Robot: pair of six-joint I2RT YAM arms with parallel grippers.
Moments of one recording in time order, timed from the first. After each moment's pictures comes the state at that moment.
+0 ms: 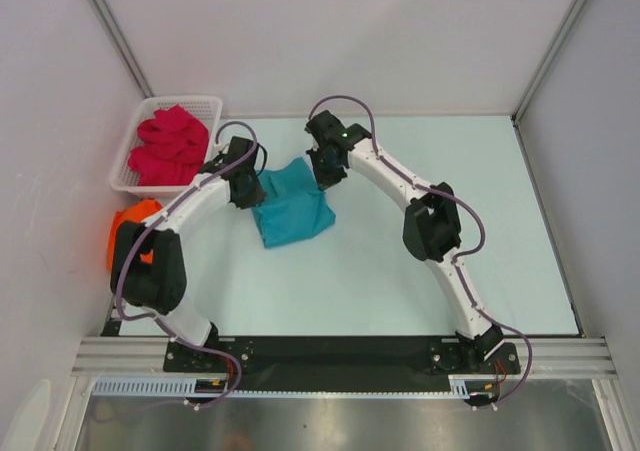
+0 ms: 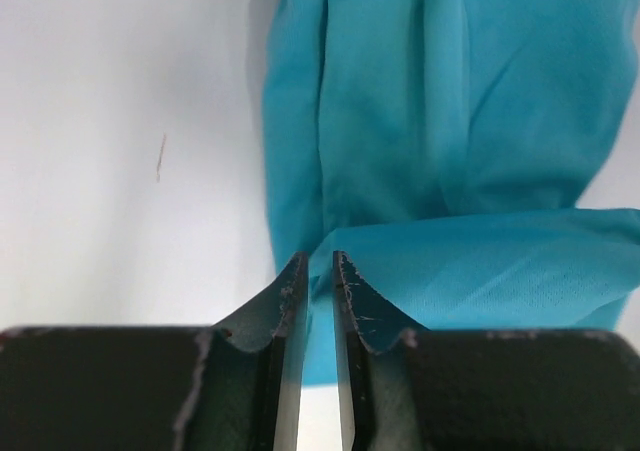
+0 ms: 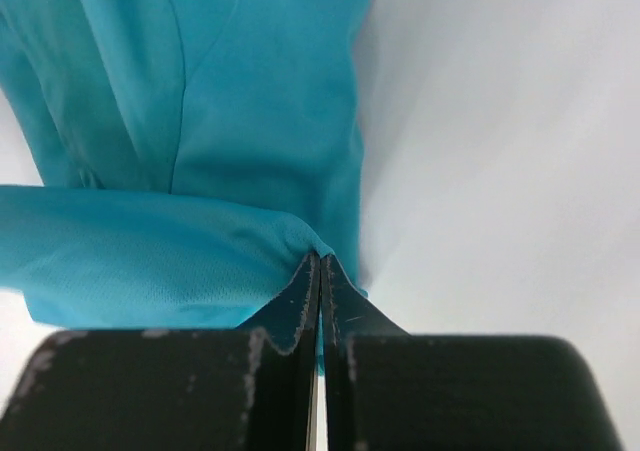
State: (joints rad) left arm -0.29 1.60 1.19 -0.62 -0.20 -0.62; right arm 0.67 2.36 2.26 -0.95 -0.02 0.31
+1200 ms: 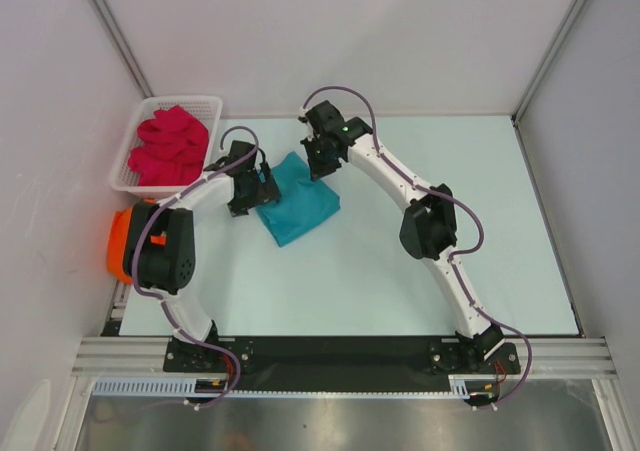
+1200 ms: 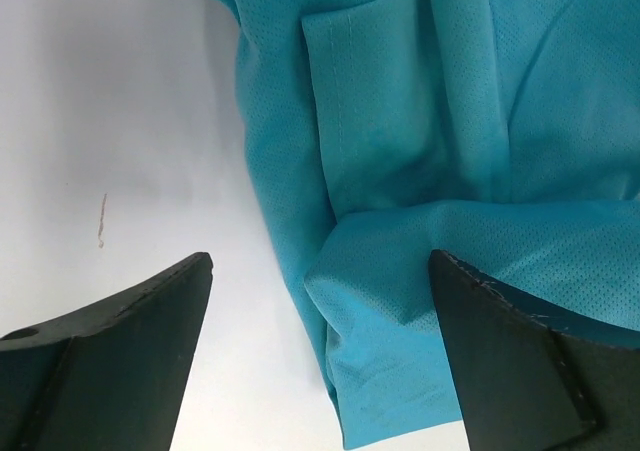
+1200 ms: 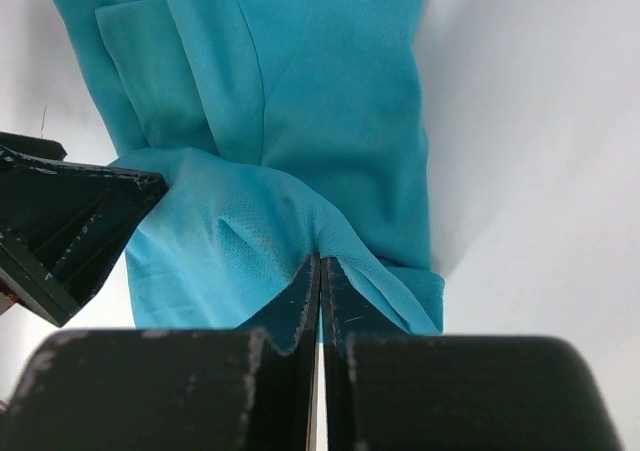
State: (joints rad) left arm -0.23 1.77 1.20 -0.49 -0.08 -0.59; right arm 0.65 2.45 2.46 -0.96 -0.10 0.25
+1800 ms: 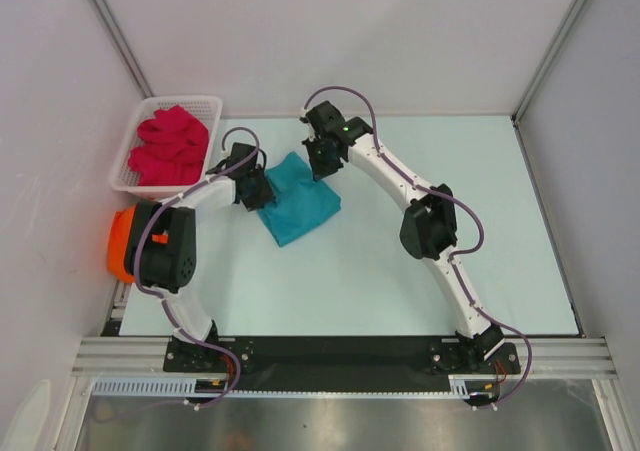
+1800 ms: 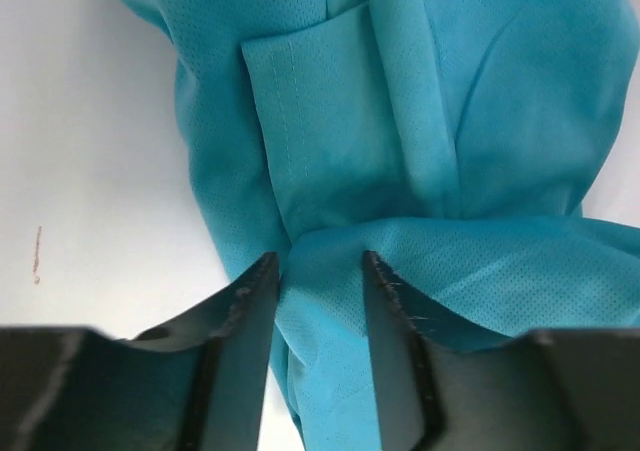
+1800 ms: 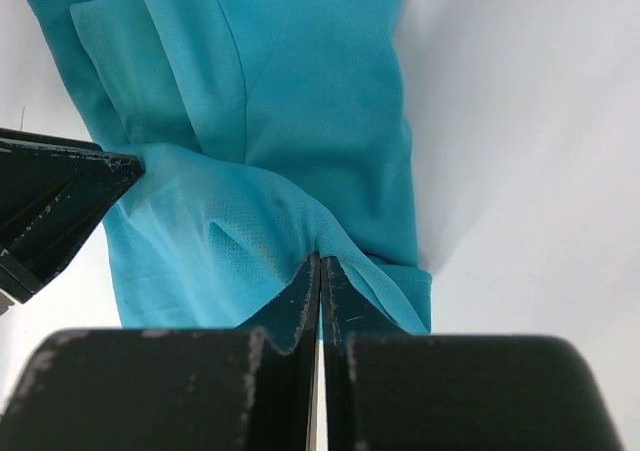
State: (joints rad) left arm -0.23 1.78 1.17 -0.37 -0.03 -0.64; right arm 0.65 2.45 2.46 -0.98 -0.07 0.25
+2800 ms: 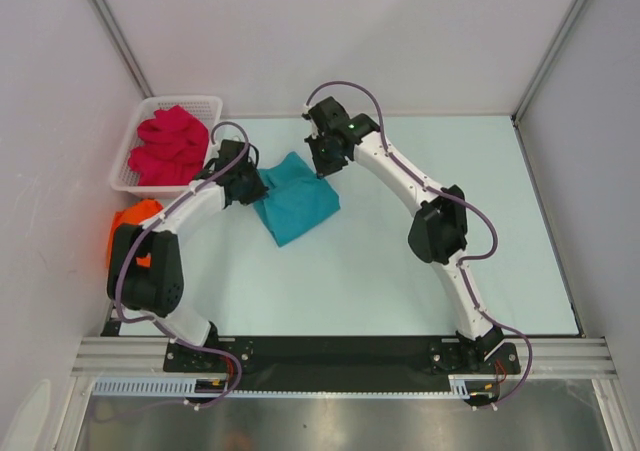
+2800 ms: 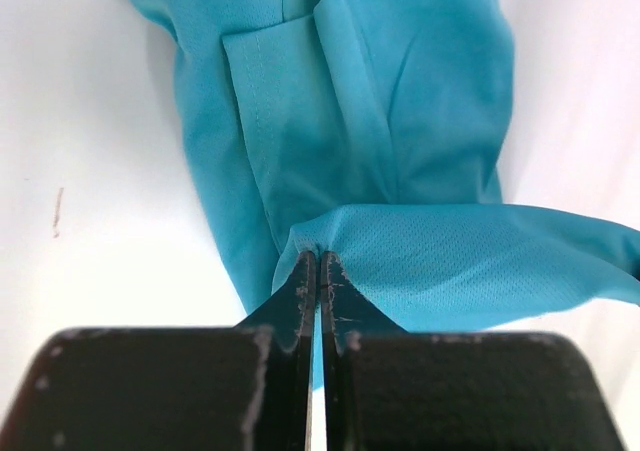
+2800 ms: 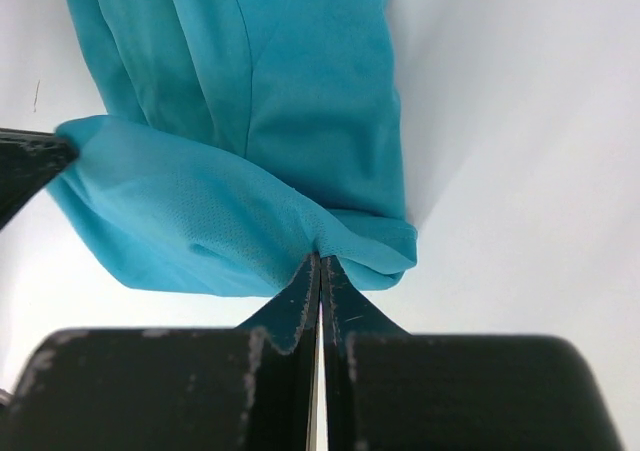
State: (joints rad) left arm -0.24 1.62 1.12 -0.38 -0.02 -0.66; right arm 0.66 2.33 2.37 -0.99 -0.04 0.24
